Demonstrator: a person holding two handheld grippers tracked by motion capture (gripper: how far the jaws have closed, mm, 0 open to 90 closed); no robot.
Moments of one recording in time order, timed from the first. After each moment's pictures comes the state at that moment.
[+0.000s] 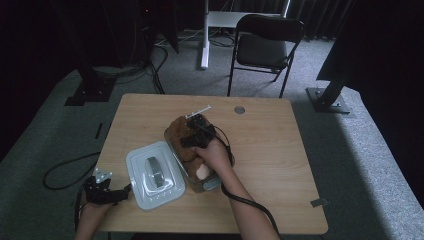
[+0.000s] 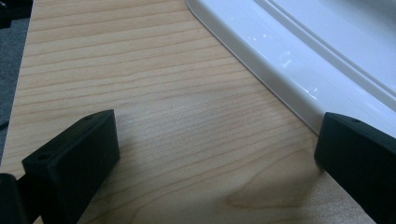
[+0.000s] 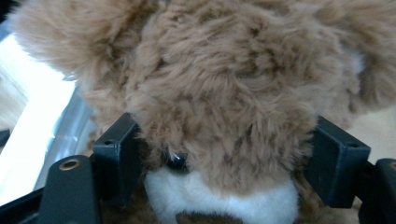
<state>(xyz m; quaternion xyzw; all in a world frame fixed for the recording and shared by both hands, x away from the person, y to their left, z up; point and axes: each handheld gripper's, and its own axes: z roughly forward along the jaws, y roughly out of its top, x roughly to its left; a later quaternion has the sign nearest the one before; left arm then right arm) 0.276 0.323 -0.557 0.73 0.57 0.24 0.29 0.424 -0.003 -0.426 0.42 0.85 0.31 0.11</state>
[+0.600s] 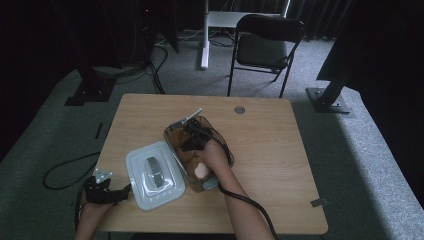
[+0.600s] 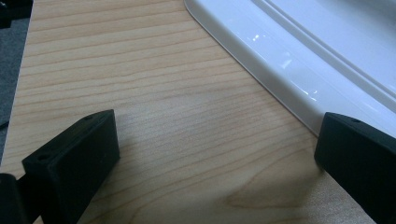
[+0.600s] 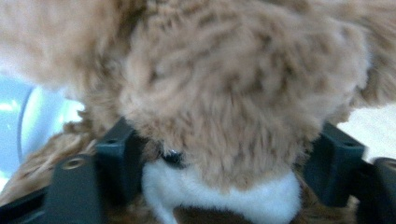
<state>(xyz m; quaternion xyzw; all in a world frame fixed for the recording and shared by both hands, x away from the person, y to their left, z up) 0.276 0.323 -0.557 0.73 0.57 0.24 0.29 0.441 0.010 -0.456 0.42 0.87 0.23 0.09</state>
